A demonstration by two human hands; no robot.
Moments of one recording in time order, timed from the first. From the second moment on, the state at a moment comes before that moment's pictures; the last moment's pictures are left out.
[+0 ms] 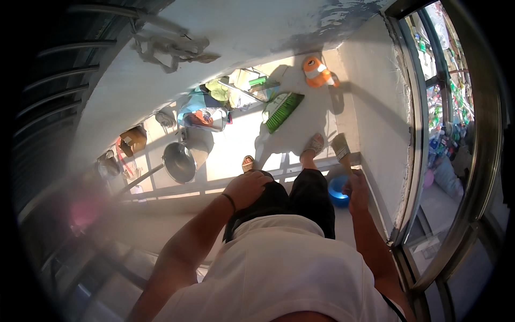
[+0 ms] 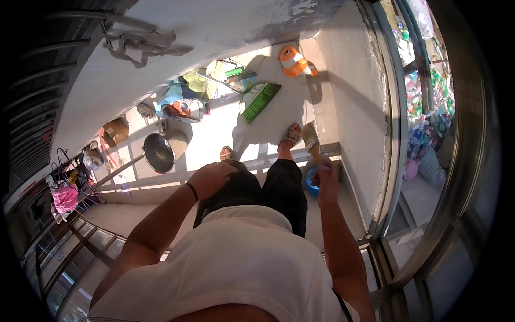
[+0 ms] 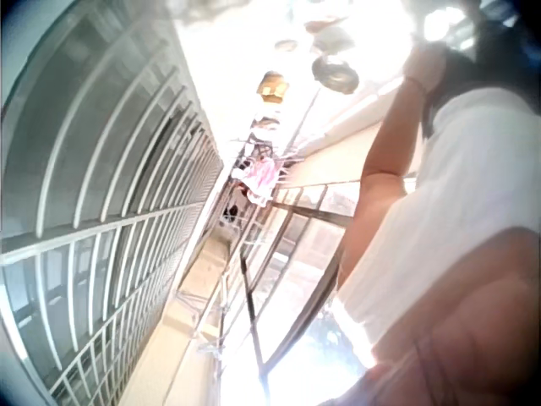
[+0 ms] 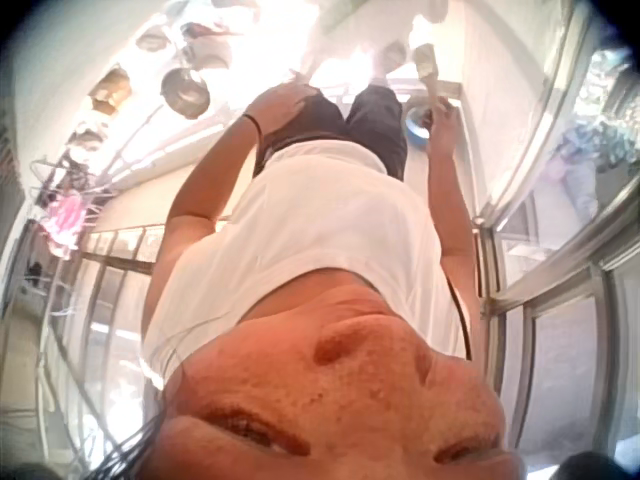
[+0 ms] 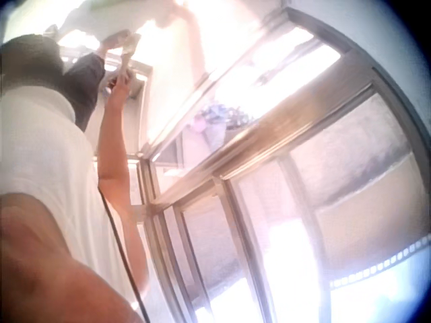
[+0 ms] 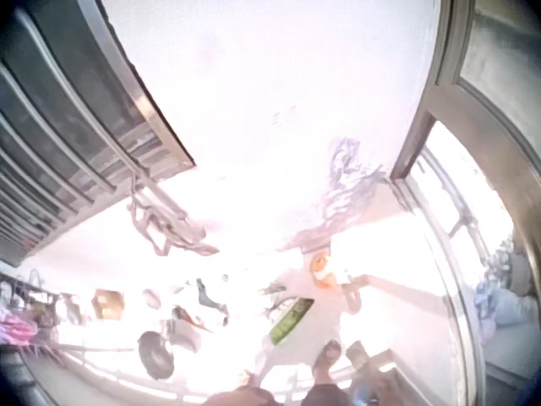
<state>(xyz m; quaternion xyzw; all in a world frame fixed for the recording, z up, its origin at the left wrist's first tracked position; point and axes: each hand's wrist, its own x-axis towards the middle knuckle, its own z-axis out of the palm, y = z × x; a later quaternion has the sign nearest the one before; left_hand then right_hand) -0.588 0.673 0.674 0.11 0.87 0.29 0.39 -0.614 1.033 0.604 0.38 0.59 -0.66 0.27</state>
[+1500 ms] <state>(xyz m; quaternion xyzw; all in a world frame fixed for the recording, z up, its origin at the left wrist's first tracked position) -0.749 0.623 0.291 -0.21 0.21 0.92 0.24 -0.945 0.910 -0.009 0.10 0.76 -0.60 0.21</state>
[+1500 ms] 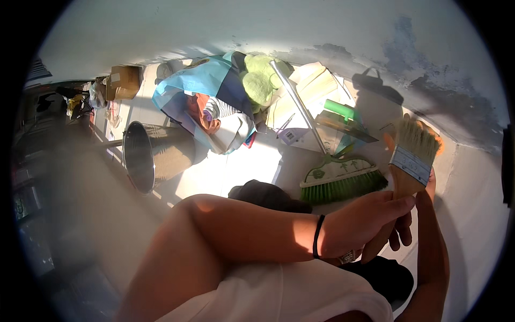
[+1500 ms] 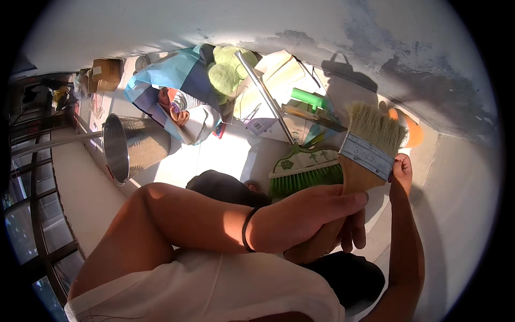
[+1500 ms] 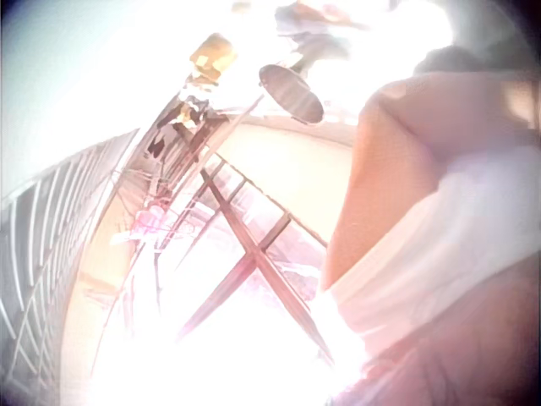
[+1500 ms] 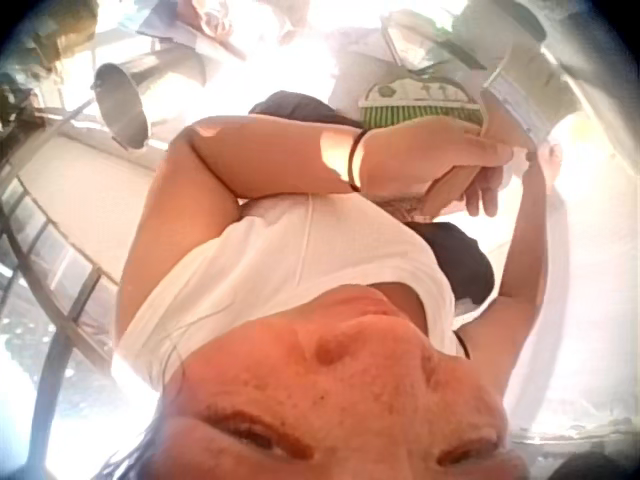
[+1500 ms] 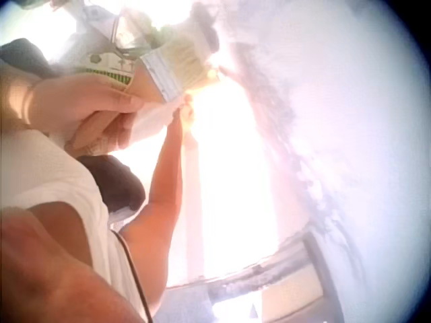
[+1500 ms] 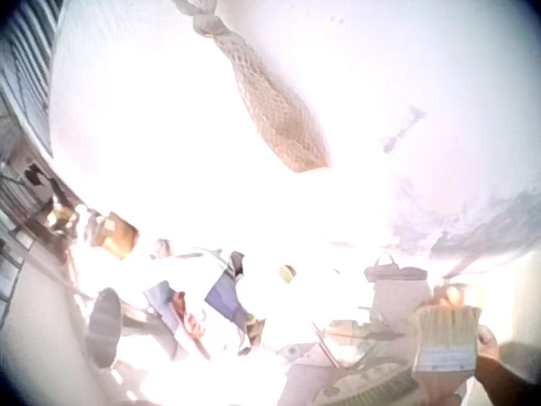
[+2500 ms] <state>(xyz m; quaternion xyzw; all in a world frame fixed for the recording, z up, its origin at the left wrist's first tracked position) -0.732 0.585 0.310 -0.31 0.27 0.89 0.19 -0.890 0.703 0.209 -0.11 0.63 -0.50 0.58</state>
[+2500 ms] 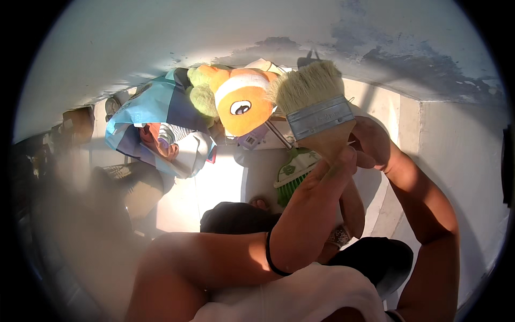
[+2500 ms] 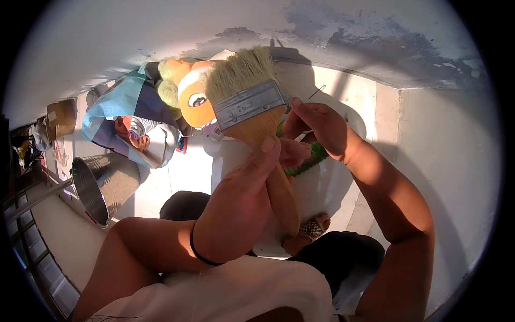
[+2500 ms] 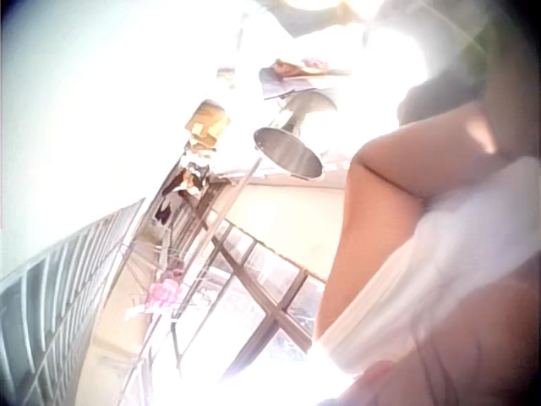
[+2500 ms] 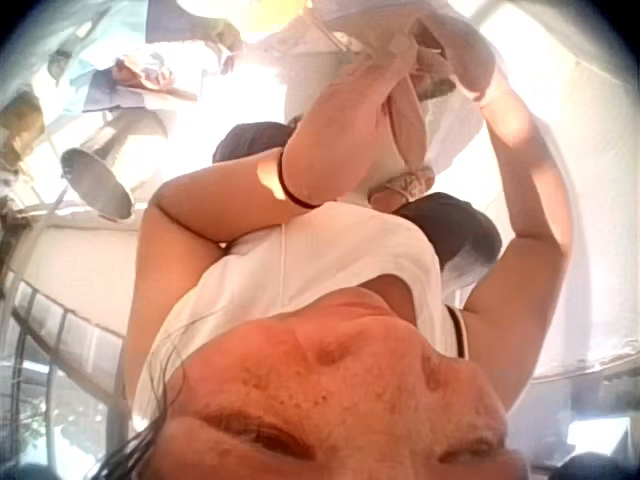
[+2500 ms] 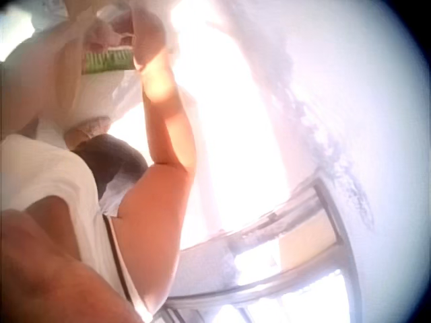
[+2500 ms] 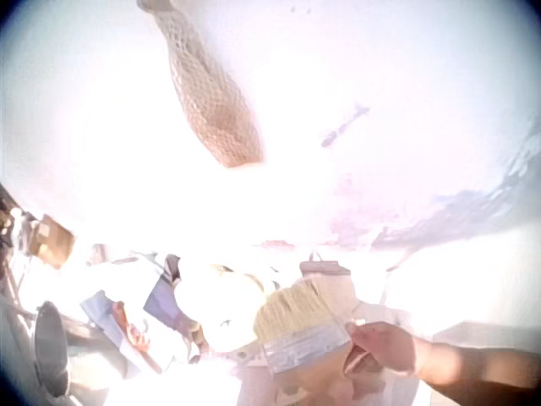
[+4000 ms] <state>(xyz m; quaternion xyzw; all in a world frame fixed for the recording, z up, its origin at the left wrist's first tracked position) -0.774 0.630 0.291 -0.26 0.21 0.87 0.38 -0.997 0.728 0.071 -0.41 0.91 -0.02 0.10</state>
